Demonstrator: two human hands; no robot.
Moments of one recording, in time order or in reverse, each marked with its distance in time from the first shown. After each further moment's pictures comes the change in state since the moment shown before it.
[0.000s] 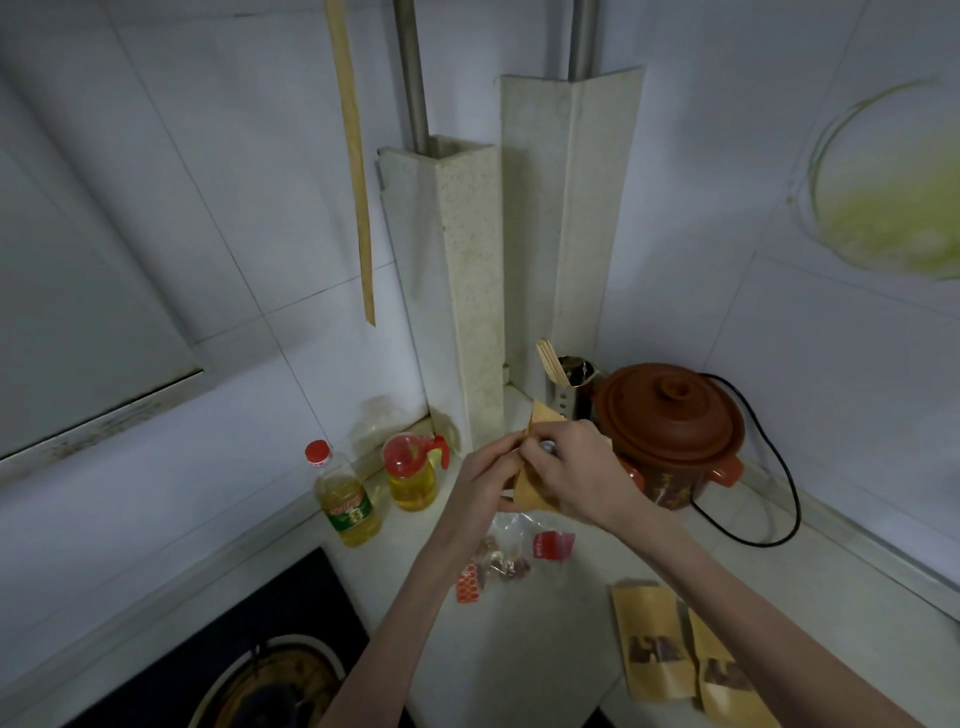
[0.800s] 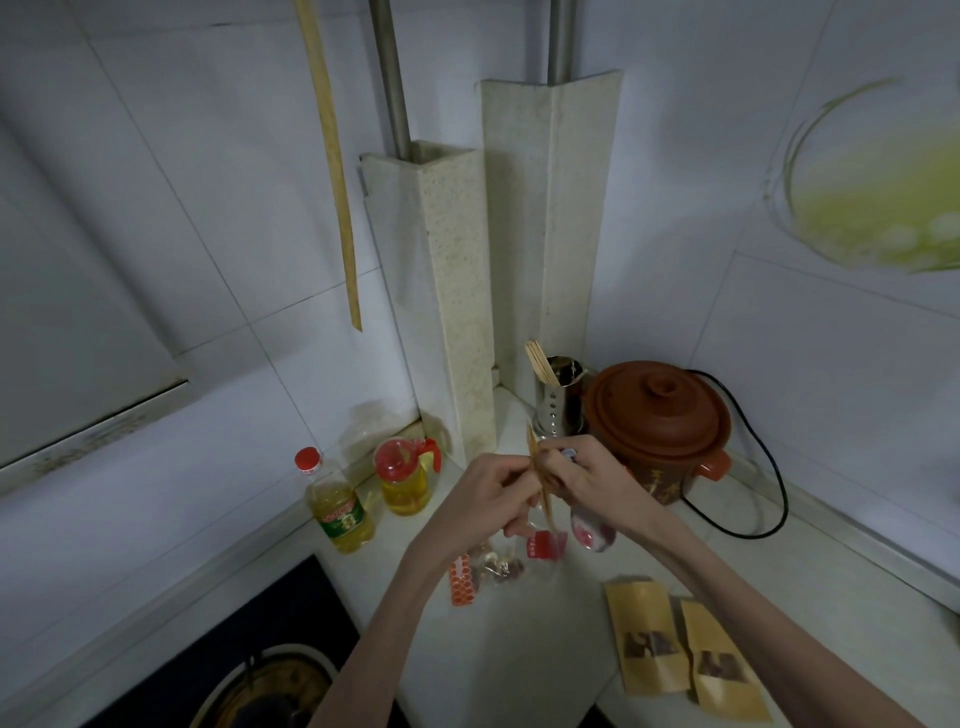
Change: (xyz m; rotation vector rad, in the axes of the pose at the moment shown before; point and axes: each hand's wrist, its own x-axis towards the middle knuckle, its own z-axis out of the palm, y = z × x) left_hand 0.002 0.004 0.003 0.350 -0.200 -0.017; right_hand -0.020 0.016 -0.010 0.494 -0.143 0.084
